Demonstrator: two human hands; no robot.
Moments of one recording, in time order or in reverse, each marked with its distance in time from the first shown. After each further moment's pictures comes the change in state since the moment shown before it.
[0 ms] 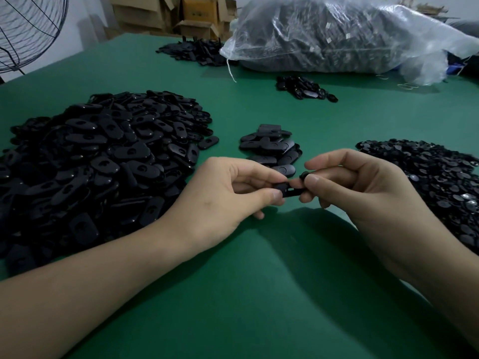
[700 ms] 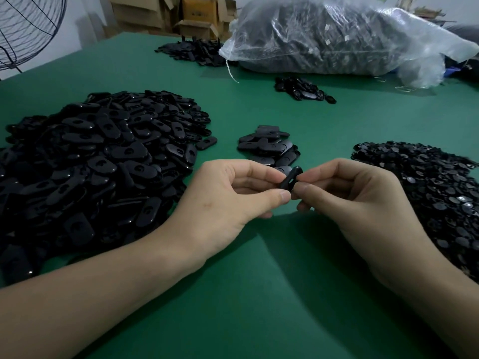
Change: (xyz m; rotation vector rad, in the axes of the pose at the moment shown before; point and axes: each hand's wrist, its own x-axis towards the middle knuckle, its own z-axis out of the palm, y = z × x) left_hand -0.006 0.006 0.012 -0.128 0.120 -0.072; right_hand -0.003 0.011 0.006 -0.126 0.071 -0.120
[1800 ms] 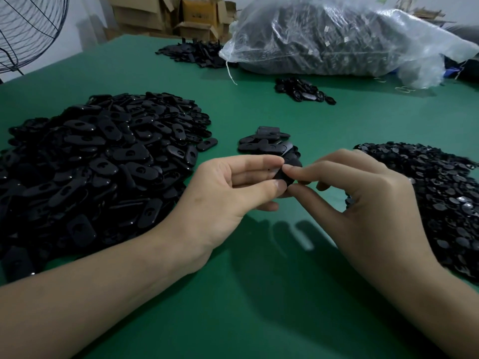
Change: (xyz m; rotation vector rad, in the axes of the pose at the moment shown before) left_hand 0.001 0.003 0.000 -0.176 -0.027 0.005; right_hand -0.006 -0.009 0.000 -0.785 0.088 -0.516
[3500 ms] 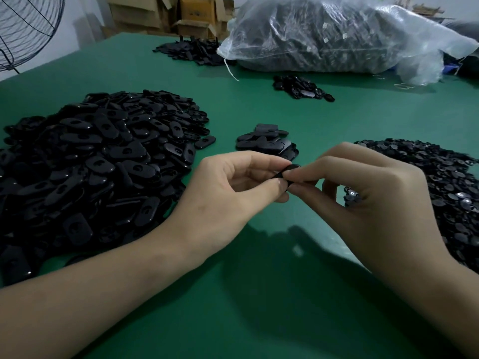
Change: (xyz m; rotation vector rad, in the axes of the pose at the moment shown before) left_hand -0.001 0.000 0.002 0.193 -0.026 0.149; right_hand 0.002 0.003 -0.009 0.036 -0.027 -0.071
